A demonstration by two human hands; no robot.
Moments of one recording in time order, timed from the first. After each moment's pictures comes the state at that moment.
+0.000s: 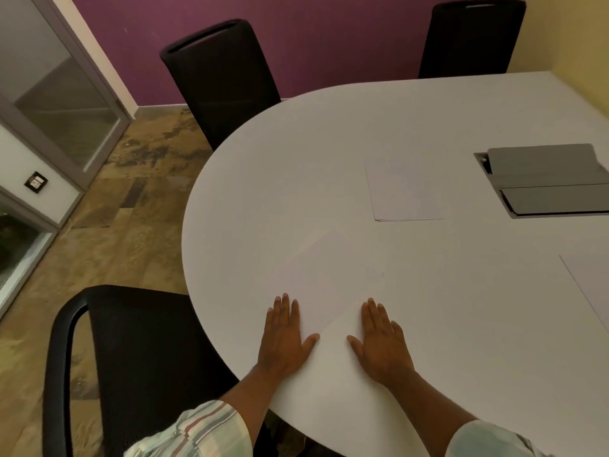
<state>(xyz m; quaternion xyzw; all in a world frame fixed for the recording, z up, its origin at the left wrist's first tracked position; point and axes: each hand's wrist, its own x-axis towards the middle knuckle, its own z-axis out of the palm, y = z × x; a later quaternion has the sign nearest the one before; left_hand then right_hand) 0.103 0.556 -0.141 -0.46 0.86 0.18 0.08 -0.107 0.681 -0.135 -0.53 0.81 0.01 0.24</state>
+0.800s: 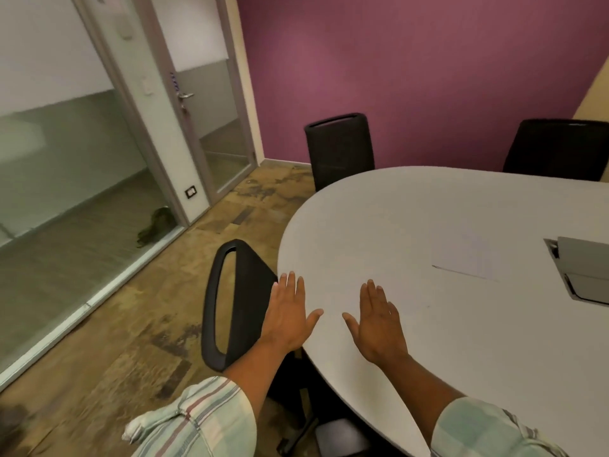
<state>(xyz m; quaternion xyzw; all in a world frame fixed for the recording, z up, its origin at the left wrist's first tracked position) 0.224 0.675 0.042 -0.60 0.80 0.03 -0.04 0.007 0.722 0.020 -0.68 0.72 -0.10 0.10</state>
